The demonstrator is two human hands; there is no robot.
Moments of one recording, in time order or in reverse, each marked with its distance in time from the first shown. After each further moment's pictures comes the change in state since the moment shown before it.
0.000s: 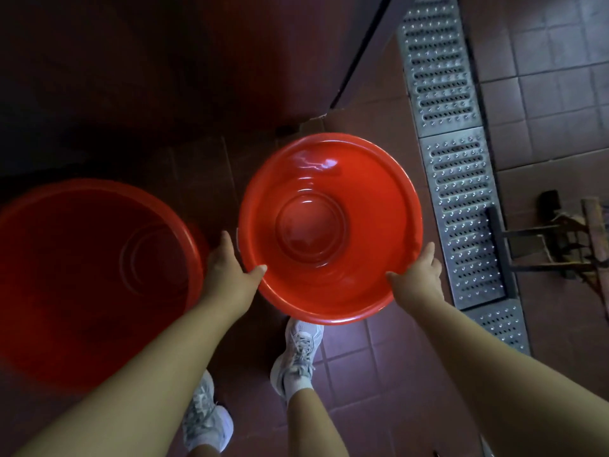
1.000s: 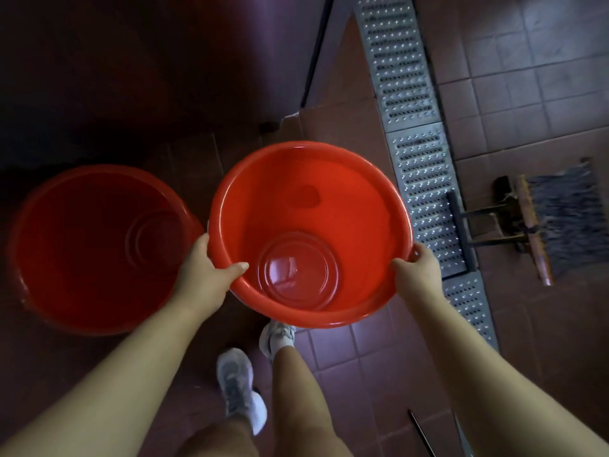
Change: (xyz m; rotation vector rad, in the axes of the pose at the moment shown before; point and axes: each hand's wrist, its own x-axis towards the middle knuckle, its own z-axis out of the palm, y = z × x) left_hand -0.135 0.020 -0.024 -0.192 0.088 0.094; right_hand -0.095 0.061 -0.086 0.373 0.094 -0.124
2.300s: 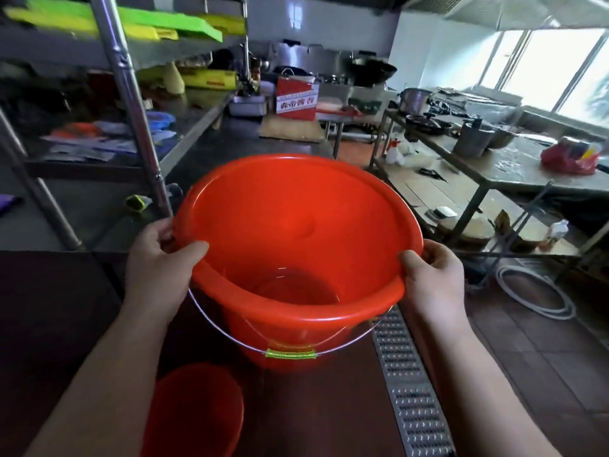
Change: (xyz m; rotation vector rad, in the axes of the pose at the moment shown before) left_hand -0.365 0.236 -0.303 -0.691 0.694 0.663; right_hand -0.333 -0.292 -0.285 0.694 0.042 -0.920
